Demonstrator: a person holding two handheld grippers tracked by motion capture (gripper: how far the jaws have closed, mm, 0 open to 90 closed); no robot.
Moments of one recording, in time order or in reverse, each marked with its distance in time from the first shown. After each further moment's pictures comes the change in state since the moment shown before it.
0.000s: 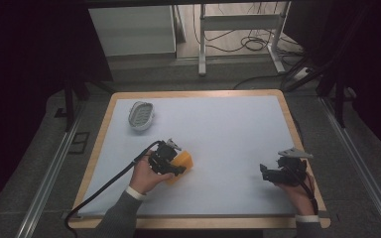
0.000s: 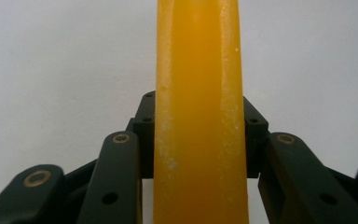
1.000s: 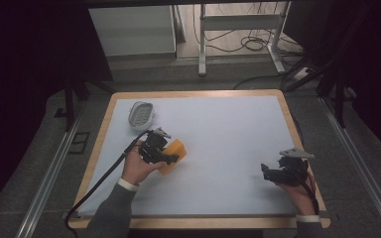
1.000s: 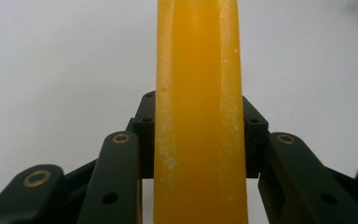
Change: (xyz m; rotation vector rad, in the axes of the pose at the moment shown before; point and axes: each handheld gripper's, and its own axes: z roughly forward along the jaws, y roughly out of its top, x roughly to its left) left arm 0.026 0.007 -0.025 -0.061 0.020 -0.052; right arm -0.003 -0.001 0.000 -0.004 -0.013 0.007
